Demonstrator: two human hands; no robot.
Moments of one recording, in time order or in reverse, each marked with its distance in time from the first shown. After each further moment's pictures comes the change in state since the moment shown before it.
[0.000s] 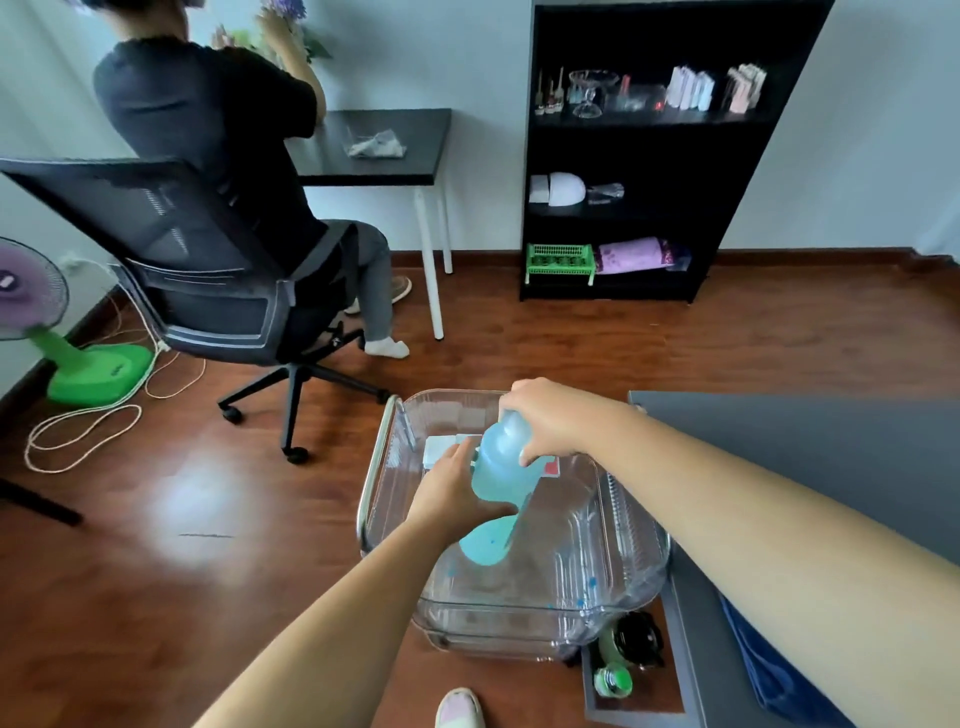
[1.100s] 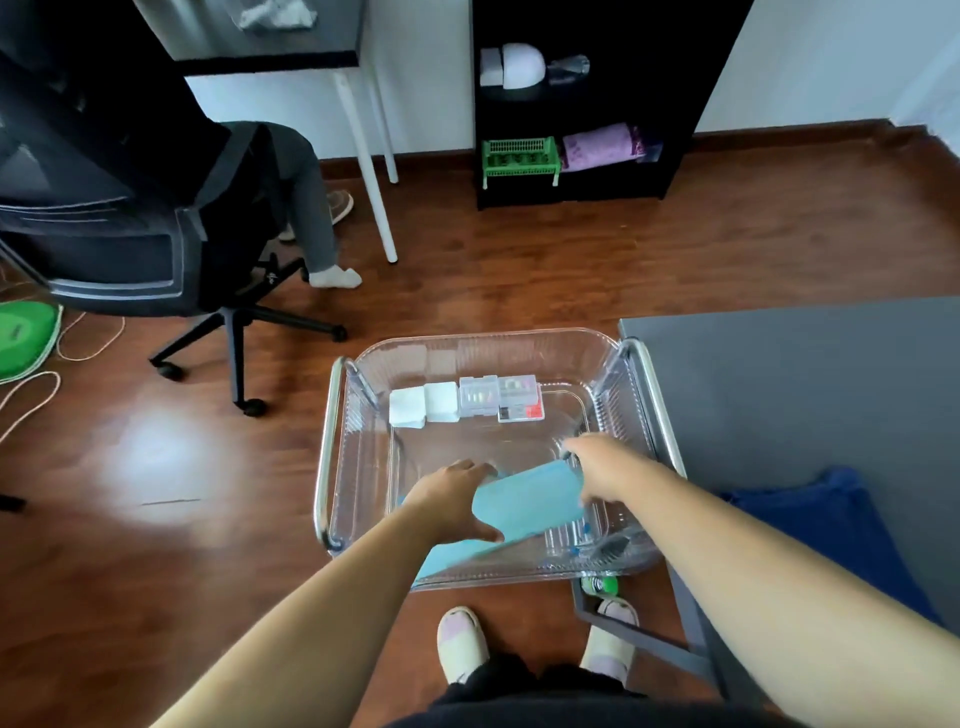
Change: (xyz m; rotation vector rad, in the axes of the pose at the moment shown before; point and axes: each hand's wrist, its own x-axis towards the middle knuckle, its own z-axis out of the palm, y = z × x) left_hand 0.031 -0.046 0.052 0.409 -0.575 0.177; right_hand 0.010 0.100 0.165 0.217 -0.251 0.460
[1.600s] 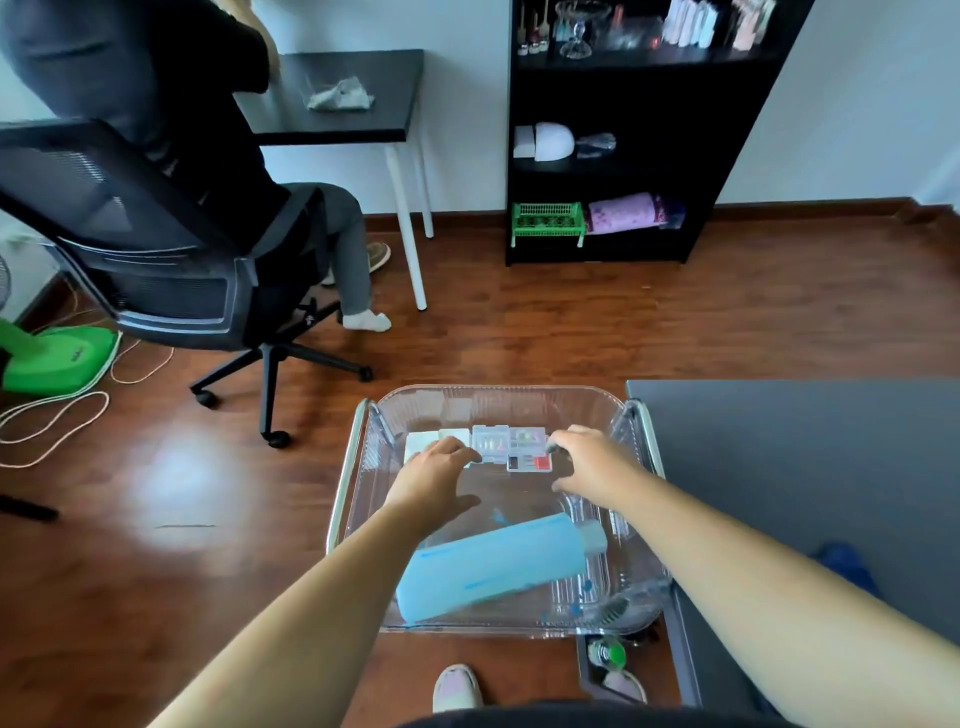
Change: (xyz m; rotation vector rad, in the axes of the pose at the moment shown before) left_hand -0.006 0.000 -0.059 0.030 0.400 -0.055; right_hand -0.017 -0.024 -0.063 0.049 0.298 -0.201
